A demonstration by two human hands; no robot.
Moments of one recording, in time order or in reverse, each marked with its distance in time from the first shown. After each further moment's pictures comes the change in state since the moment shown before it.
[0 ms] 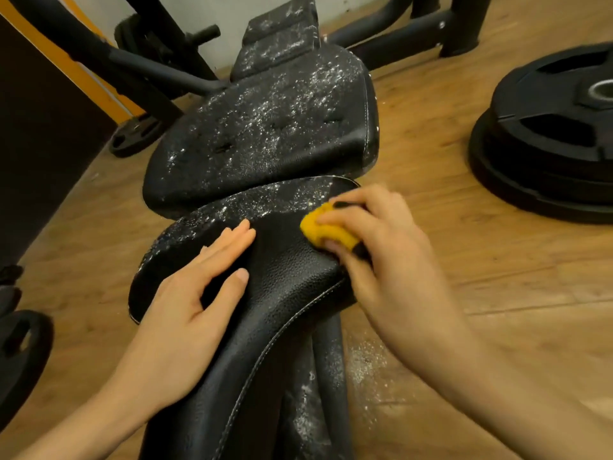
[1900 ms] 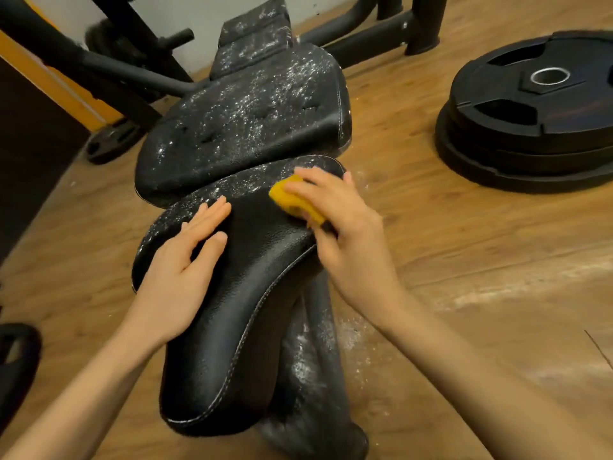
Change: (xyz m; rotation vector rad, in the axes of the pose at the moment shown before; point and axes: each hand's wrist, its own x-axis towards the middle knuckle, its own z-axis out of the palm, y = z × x) left_hand 0.005 -0.025 -0.006 -0.009 -0.006 -0.007; right_hand -0.018 -0.001 0.028 0.139 0.110 0.028
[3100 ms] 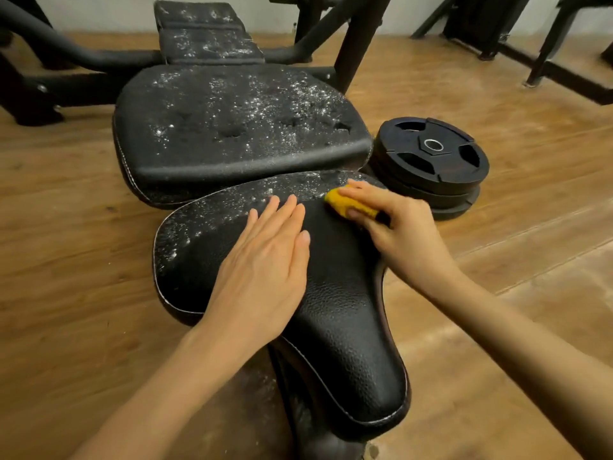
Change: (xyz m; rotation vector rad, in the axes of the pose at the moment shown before) left_hand 0.019 -0.051 -0.015 -0.089 -0.145 0.392; right_hand 0.027 -0.077 0.045 -0.577 -0.056 0.244
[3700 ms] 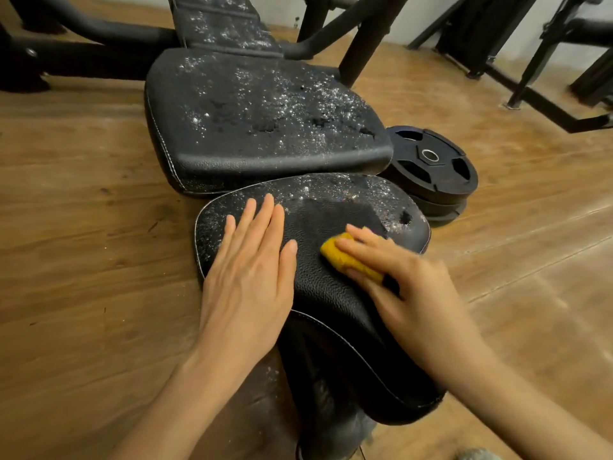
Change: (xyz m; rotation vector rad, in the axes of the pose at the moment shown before) left_hand -0.031 -0.048 -0.013 0.045 0.168 -0.024; right_hand -0.054 -0.068 0.022 -0.088 -0.134 -0.016
